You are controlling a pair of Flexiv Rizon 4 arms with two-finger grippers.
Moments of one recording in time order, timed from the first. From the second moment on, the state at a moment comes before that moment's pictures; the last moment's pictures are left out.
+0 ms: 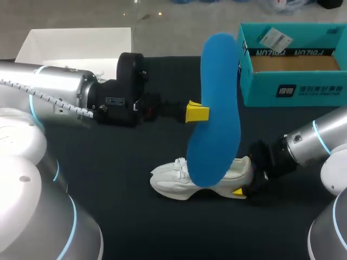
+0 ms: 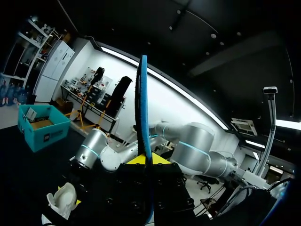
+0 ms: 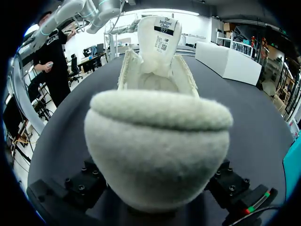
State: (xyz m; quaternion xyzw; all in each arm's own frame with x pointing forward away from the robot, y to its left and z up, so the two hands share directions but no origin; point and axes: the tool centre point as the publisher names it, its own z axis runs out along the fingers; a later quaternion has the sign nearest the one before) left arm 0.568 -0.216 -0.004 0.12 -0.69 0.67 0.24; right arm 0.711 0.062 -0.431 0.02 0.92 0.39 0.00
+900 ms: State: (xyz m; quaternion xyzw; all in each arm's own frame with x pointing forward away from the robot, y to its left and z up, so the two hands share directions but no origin) left arm 0.567 -0.215 -0.004 0.12 -0.69 0.67 0.24; right arm 0.711 0.061 -0.431 0.02 0.92 0.39 0.00
